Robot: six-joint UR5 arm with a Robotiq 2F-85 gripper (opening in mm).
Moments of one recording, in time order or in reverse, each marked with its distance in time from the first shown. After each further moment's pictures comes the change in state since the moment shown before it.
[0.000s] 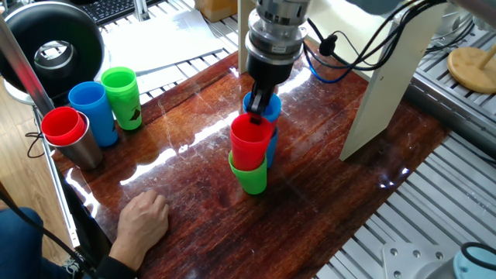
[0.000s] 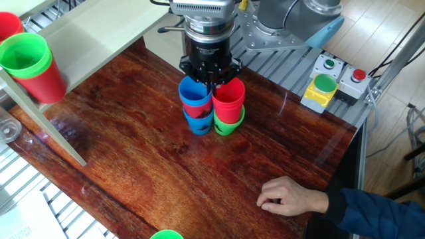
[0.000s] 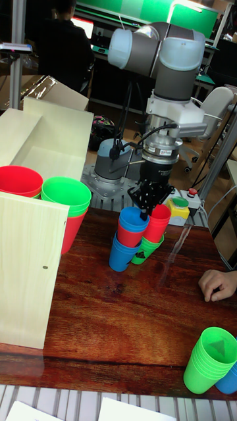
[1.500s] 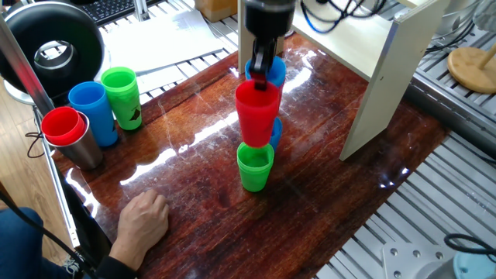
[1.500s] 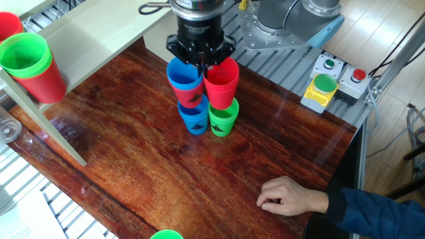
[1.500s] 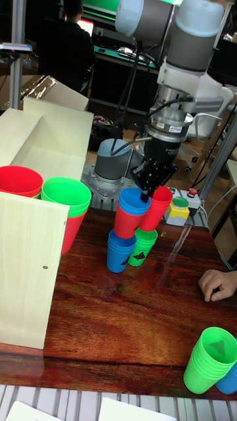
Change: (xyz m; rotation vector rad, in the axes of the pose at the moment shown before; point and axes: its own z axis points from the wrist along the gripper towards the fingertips) arm -0.005 -0.011 -0.057 0.007 0.085 -0.046
